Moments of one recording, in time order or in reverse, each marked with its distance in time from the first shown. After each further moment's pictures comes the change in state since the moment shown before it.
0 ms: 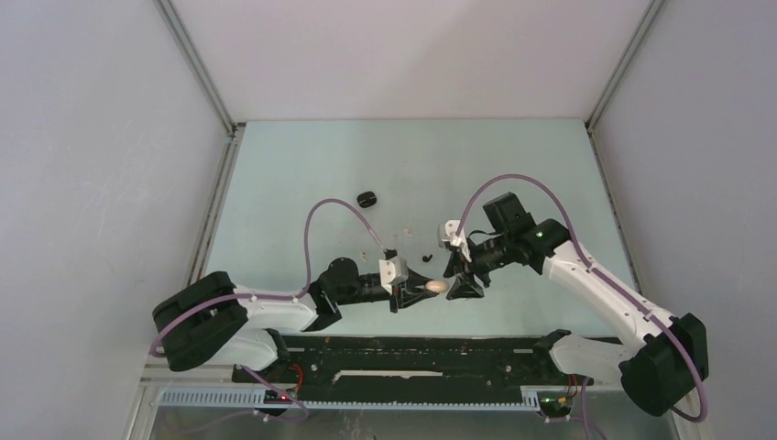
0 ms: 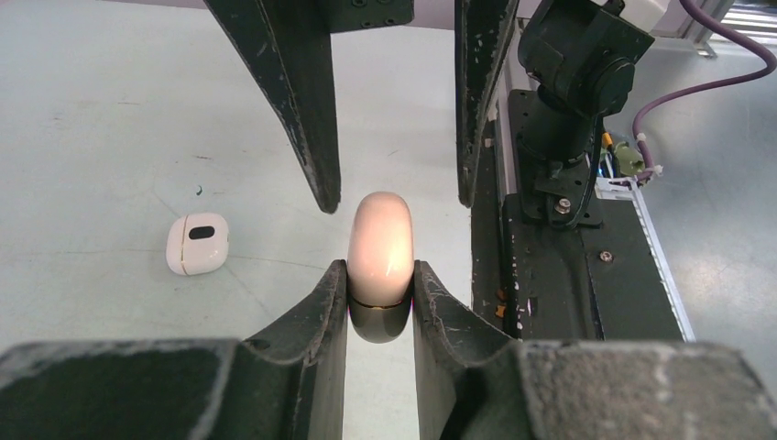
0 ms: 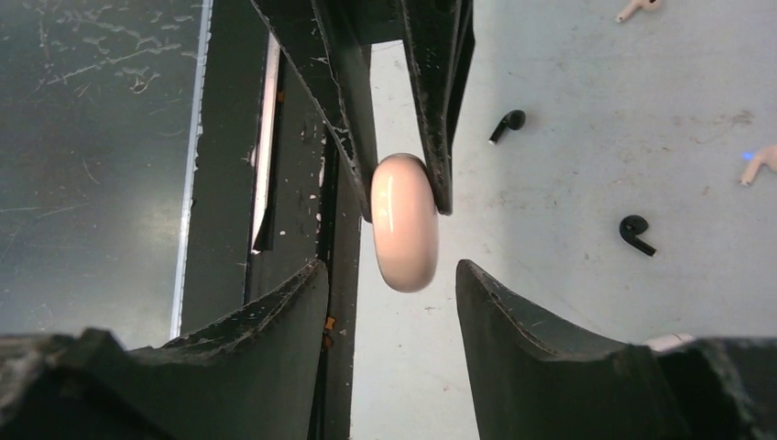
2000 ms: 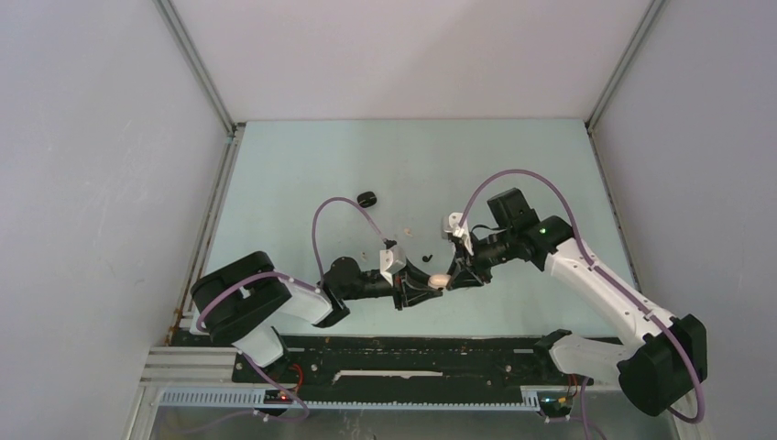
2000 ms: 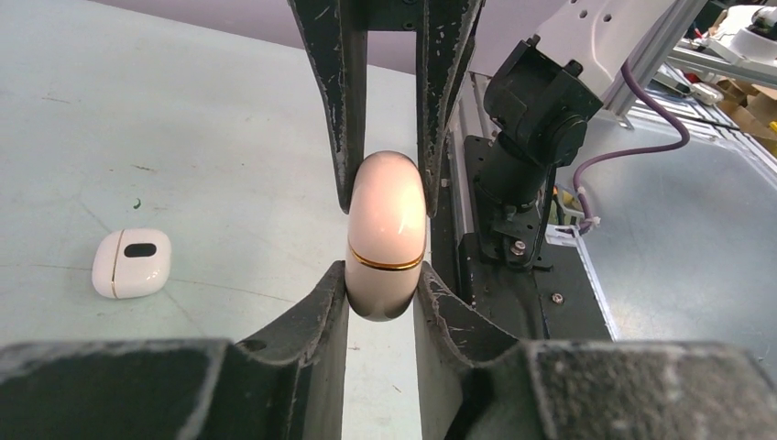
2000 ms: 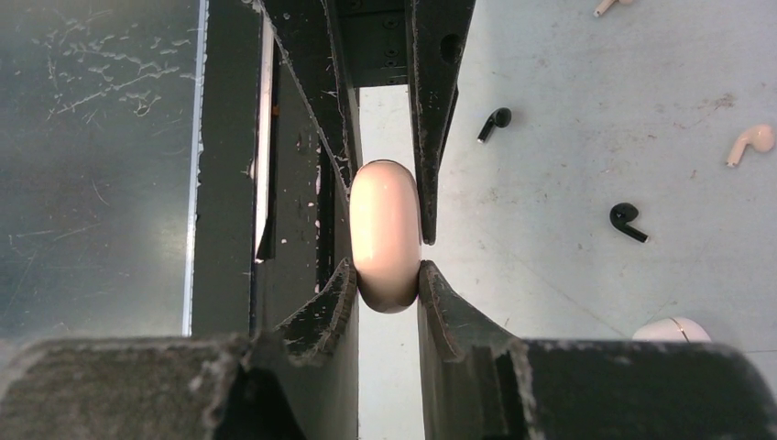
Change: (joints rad) left arm 0.041 0.248 0.006 0.366 0.094 -0.244; right arm -0.024 0.005 0.019 0.001 -0.006 0.051
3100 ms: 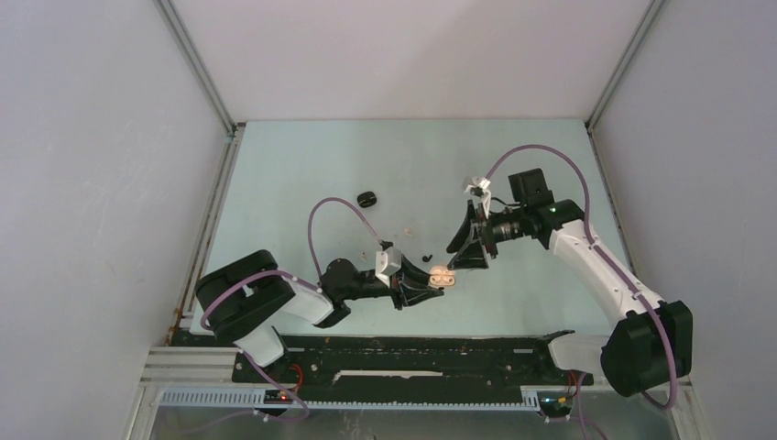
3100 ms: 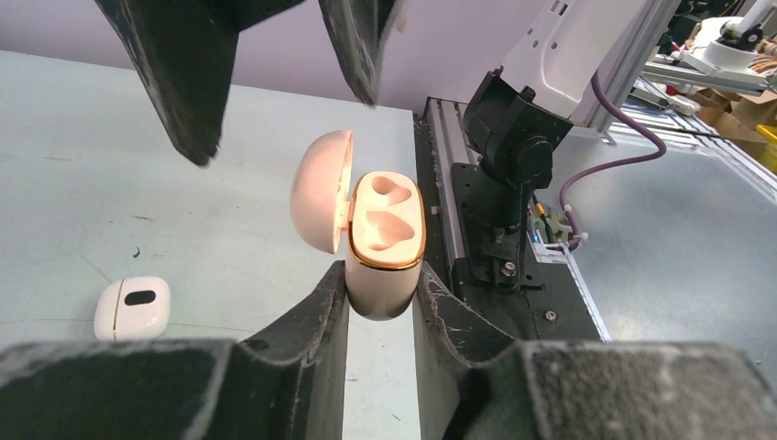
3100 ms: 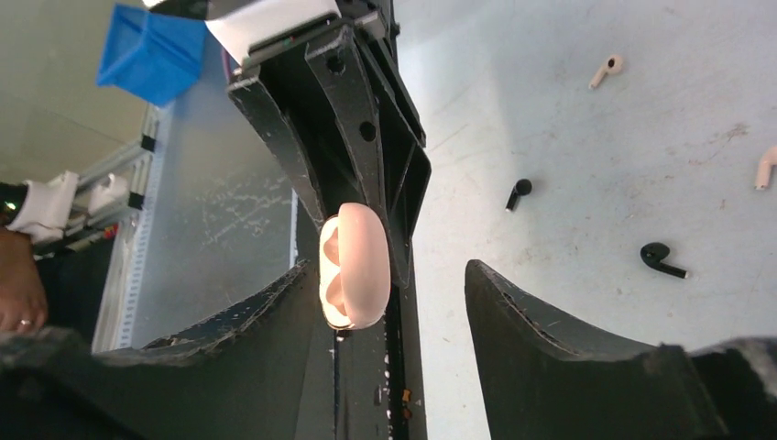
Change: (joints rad) left arm 0.002 0.023 -0.003 0.119 0.029 -0.001; right arm -0.193 0.105 0.058 0.088 -0.289 0.263
